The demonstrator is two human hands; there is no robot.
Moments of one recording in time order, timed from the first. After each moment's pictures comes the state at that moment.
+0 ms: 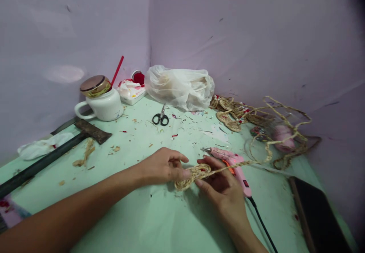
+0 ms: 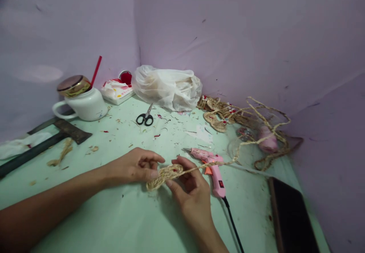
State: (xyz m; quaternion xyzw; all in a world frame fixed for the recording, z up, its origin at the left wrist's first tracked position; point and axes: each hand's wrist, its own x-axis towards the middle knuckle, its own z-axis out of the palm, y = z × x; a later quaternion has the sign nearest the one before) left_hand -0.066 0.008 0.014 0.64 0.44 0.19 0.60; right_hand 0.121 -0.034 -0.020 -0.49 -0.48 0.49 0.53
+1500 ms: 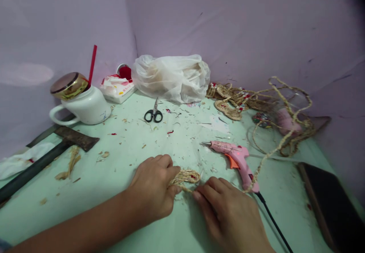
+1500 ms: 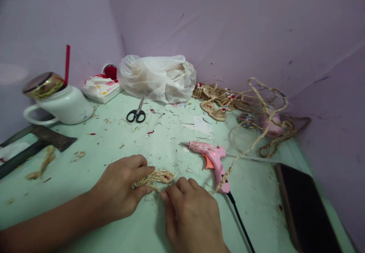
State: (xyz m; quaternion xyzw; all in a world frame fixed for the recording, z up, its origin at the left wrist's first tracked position) left_hand -0.057 -0.017 -0.001 0.83 0.52 0.08 0.20; right_hand 0.132 -0.054 -0.011 -0.52 -0.83 0.07 0.18
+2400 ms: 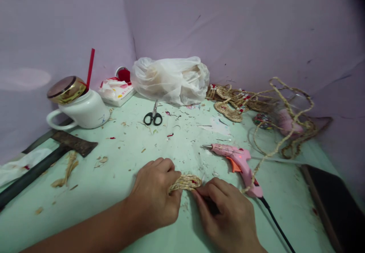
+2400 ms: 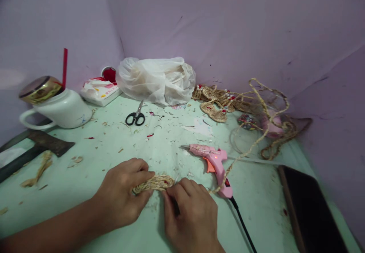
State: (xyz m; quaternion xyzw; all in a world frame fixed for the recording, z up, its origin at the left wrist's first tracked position) left_hand -0.054 -0.017 -0.011 0.81 0.52 0.18 0.20; right_hand 0.127 -0.047 -0.034 -0.52 -0.79 0.04 0.32
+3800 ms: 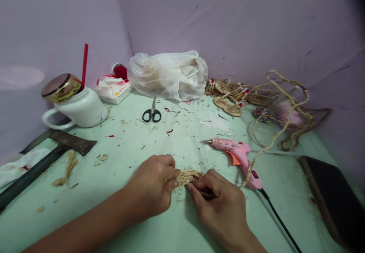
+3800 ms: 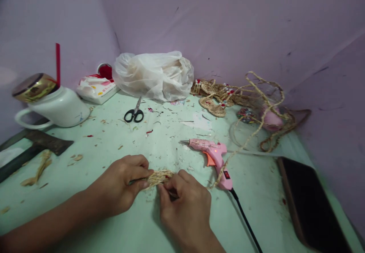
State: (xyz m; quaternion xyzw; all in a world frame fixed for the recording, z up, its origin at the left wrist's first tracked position) left_hand -0.065 -0.006 -0.003 0.82 0.47 0.12 0.29; right_hand 0.108 -0.048 -0.033 -0.62 -0.69 0.15 0.35
